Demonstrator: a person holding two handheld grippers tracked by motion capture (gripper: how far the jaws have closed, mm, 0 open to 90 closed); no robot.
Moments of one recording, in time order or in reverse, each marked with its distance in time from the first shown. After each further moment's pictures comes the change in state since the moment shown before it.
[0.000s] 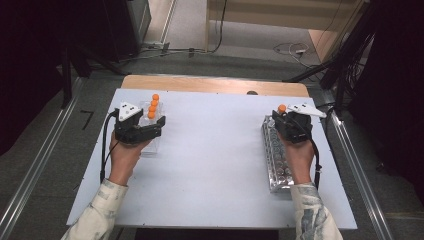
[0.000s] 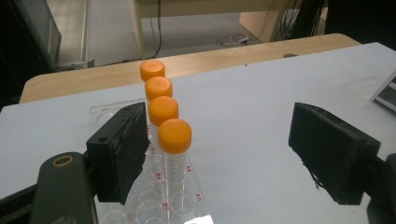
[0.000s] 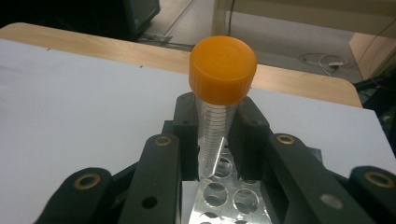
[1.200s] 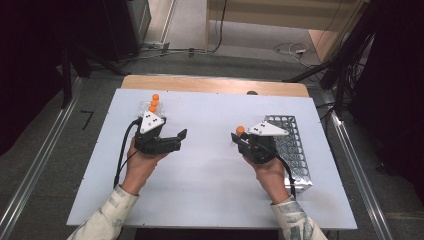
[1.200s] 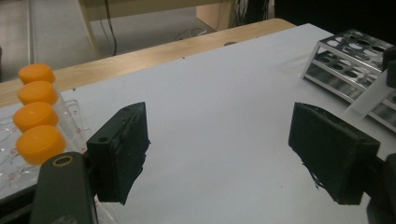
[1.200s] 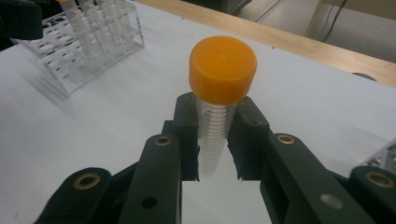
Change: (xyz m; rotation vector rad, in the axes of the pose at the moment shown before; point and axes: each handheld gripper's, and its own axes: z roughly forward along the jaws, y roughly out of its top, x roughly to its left) left arm -0.052 -0.008 0.002 0.016 -0.174 0.088; right arm 0.093 -0.028 -0.009 0.041 0.322 -0.149
